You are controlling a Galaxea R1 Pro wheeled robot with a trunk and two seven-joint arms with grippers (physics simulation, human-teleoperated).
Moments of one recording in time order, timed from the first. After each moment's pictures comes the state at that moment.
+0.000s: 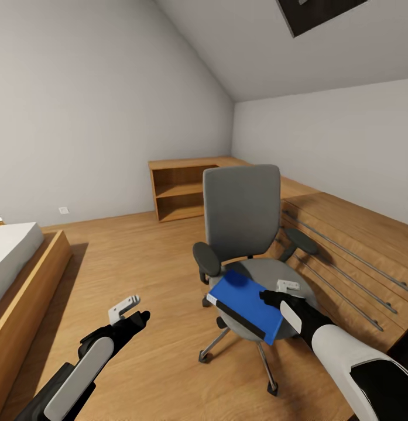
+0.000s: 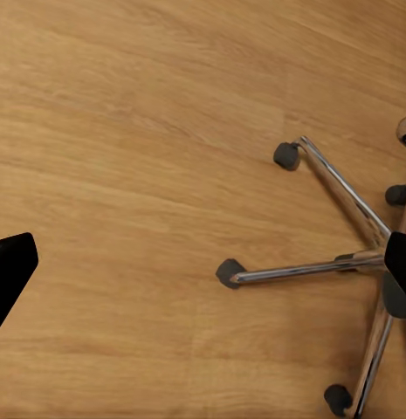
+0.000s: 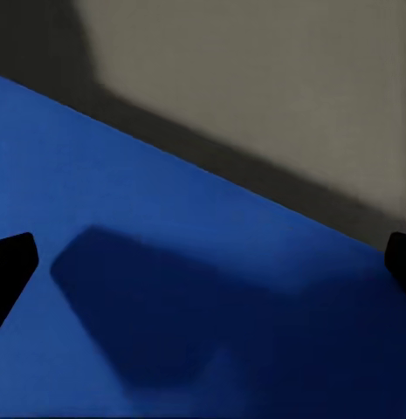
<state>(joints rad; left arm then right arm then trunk) -0.32 0.22 -0.41 -1.53 1.18 0.39 0.88 -0.89 -0.08 0.27 -0.29 -0.46 0.20 -0.09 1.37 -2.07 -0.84</state>
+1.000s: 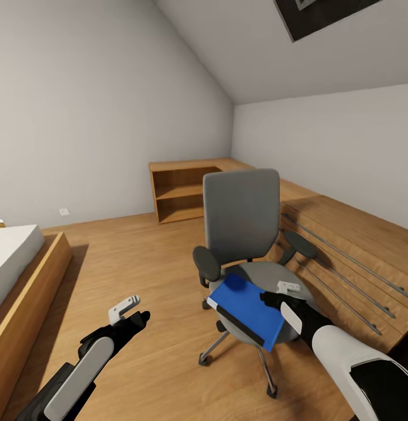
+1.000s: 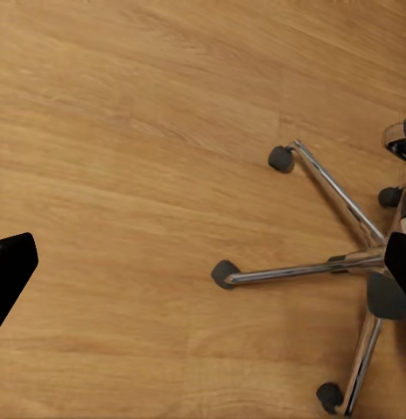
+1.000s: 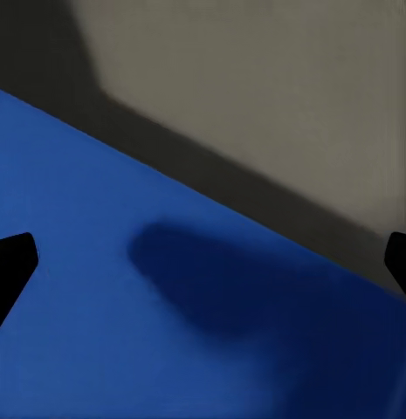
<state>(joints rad) -0.32 0.22 -0.41 -1.53 1.18 0.39 0.88 -0.89 -0.08 0.26 -0.27 -0.46 0.19 -0.09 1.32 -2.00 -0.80</state>
